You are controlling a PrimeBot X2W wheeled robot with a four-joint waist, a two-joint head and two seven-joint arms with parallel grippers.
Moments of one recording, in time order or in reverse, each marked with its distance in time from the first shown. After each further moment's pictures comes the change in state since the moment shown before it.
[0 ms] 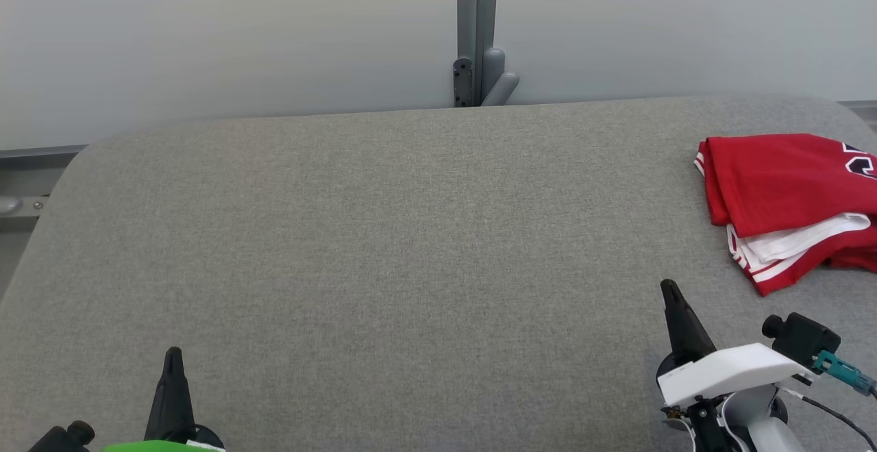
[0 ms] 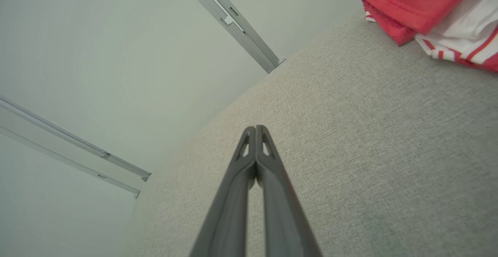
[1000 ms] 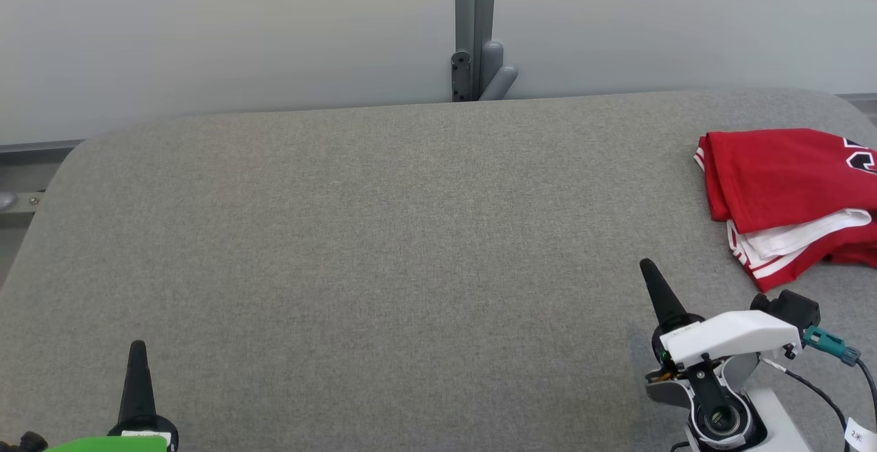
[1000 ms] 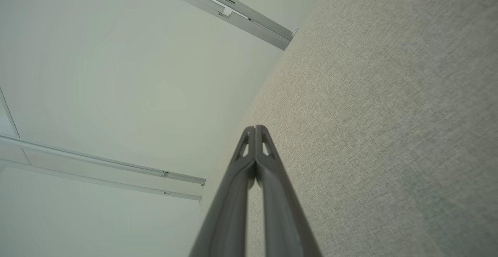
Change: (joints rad) left arm -0.030 0.000 0.093 -0.008 -0.363 -0.010 0.085; right arm -0.120 0.000 0.016 0.100 0.381 0.000 0.097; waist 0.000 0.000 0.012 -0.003
